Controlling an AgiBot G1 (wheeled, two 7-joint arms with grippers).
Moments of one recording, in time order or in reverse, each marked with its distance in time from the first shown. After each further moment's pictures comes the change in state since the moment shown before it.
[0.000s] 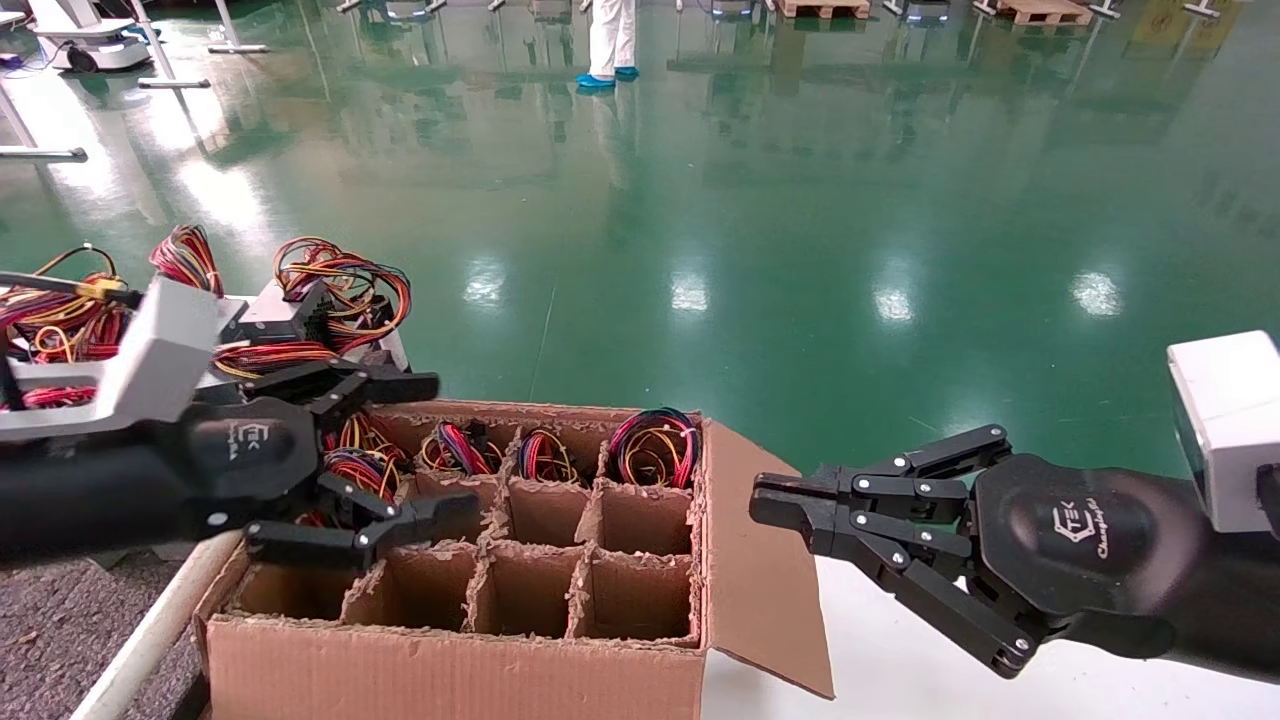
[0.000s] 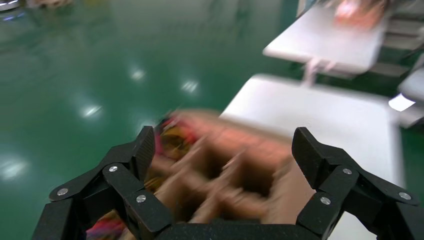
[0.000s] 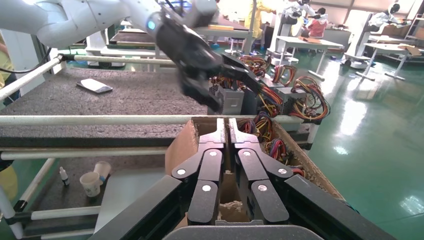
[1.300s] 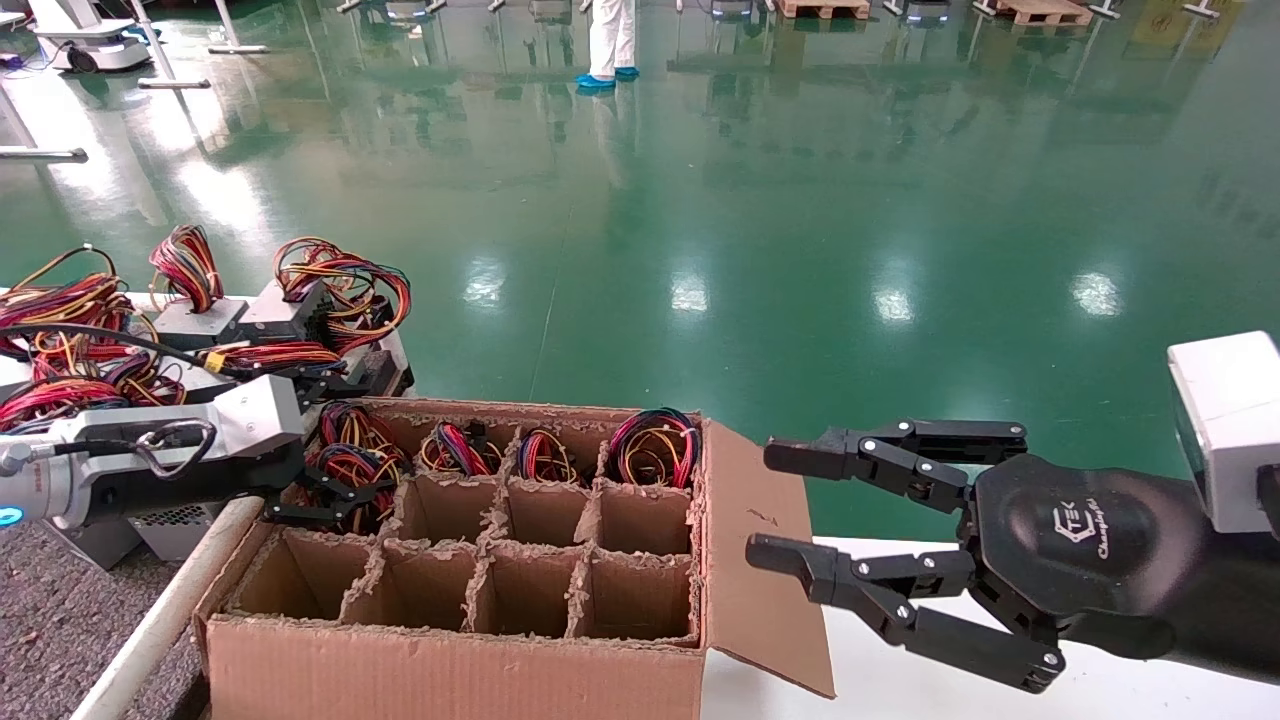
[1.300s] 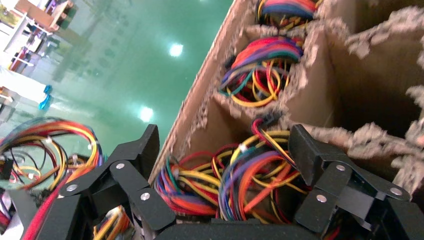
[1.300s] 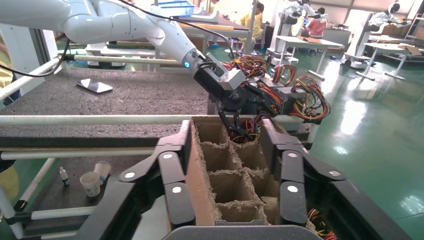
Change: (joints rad) left arm -0.271 0.221 0.091 0.767 0.334 -0.083 0.846; right arm 0.000 0.000 0.000 0.000 0.000 0.000 0.000
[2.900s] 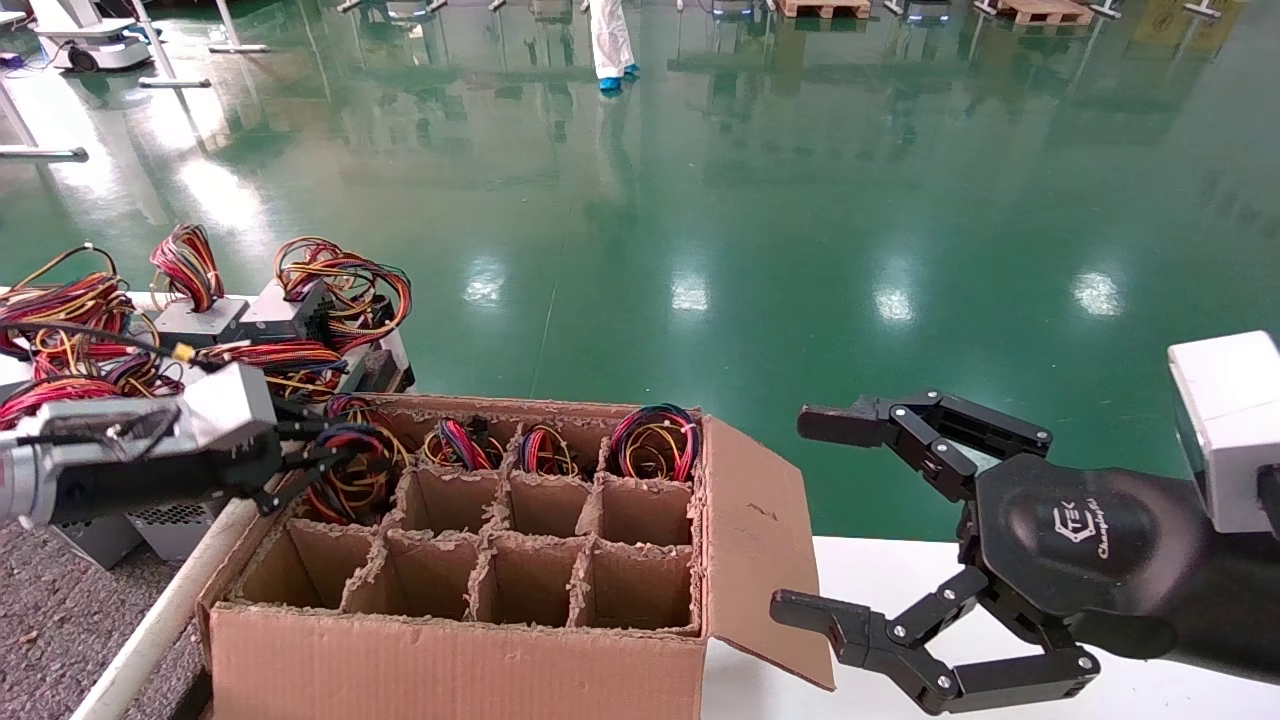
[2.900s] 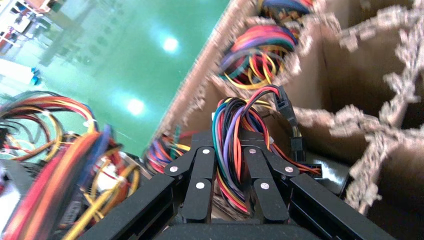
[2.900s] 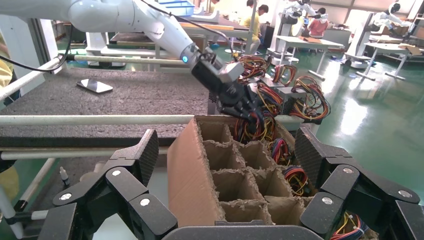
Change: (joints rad) left arm -0.136 0.017 0.014 0.251 0.024 0.077 0.069; right arm 0.000 0.000 0.000 0.000 0.000 0.000 0.000
